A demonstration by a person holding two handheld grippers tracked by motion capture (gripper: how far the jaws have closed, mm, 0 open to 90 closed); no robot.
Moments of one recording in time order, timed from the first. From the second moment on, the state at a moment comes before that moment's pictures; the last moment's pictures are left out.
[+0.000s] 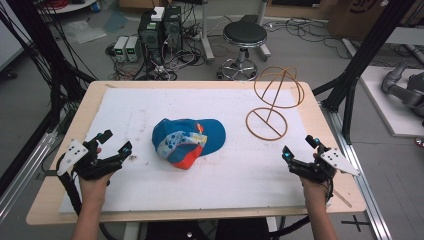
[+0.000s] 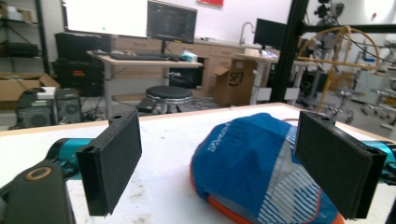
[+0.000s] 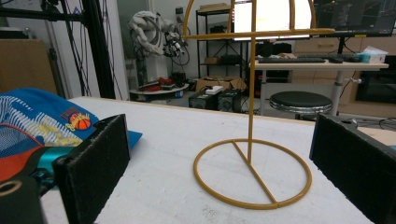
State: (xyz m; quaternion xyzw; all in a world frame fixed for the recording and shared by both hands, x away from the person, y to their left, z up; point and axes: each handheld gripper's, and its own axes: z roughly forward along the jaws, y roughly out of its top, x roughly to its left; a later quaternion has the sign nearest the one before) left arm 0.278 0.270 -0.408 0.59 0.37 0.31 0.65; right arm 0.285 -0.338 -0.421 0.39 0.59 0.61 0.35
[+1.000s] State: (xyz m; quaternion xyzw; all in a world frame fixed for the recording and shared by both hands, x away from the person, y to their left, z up) left arm 0.341 0.214 -0.407 0.73 0.29 0.22 0.57; right arm 0.286 -0.337 -0.422 0.38 0.60 0.61 0.34
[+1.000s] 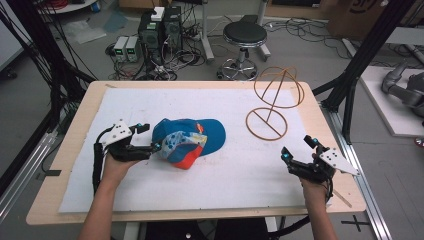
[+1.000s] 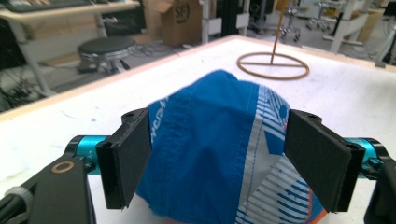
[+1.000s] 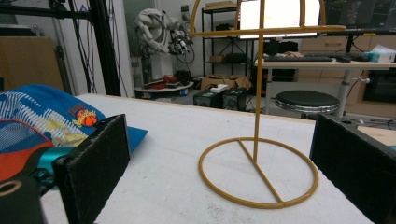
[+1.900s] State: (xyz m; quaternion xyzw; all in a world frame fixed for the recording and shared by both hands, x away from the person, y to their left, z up) left arm 0.352 0.182 -0.419 0.75 0.27 0.21 0.56; right arm 0.286 -0.336 -0.423 0.38 0.60 0.61 0.34
